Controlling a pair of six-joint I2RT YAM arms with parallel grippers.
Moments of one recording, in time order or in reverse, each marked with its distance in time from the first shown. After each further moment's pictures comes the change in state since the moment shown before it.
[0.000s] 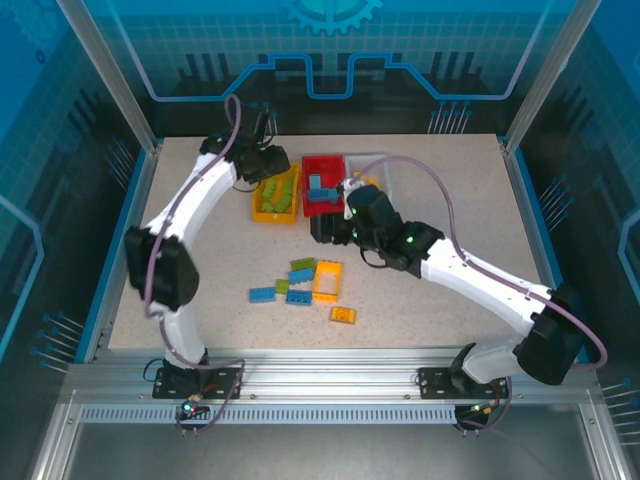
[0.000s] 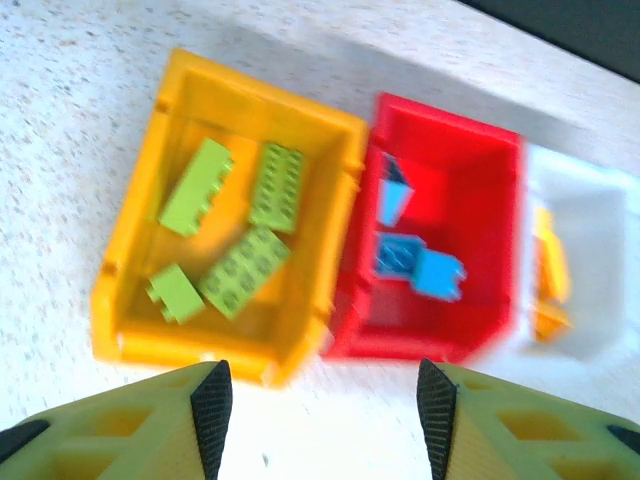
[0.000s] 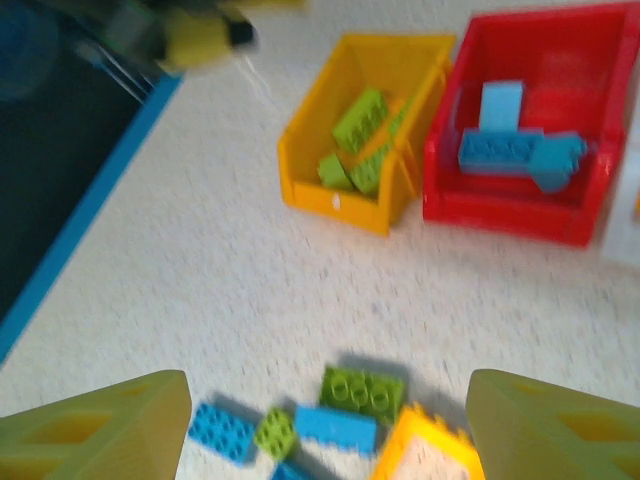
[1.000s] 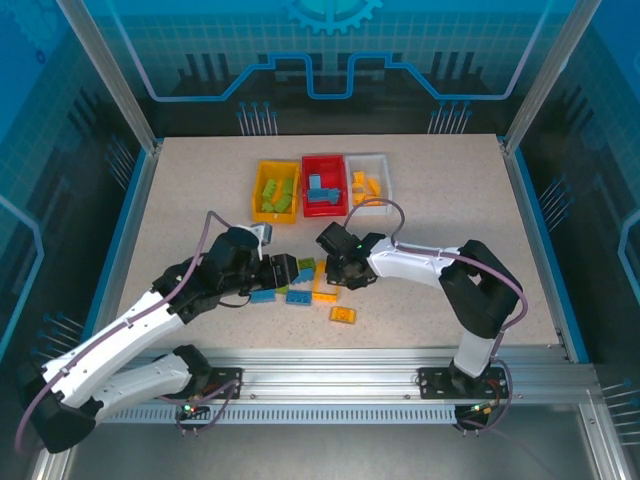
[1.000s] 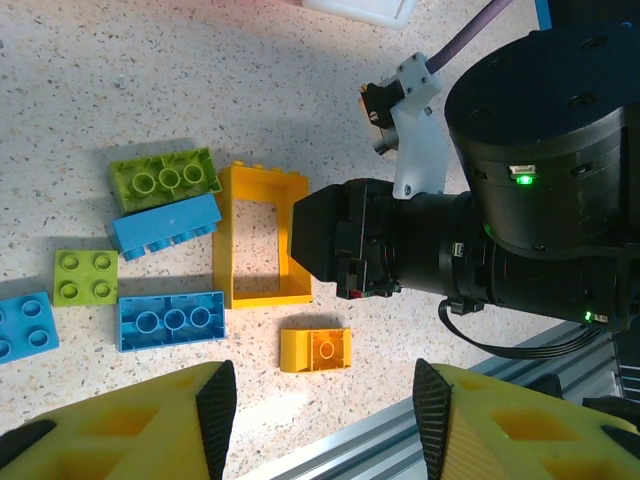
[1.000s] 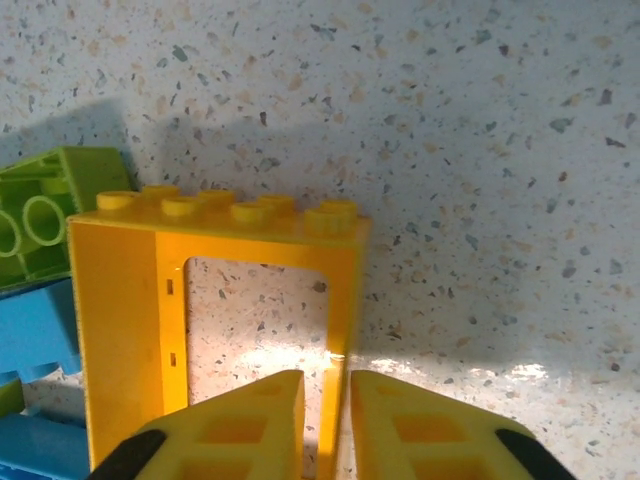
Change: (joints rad) left arm -0.426 -0.886 -0.900 0.181 0.053 -0.216; right arm -0.004 0.407 -0.043 -0.167 -0.052 0.395
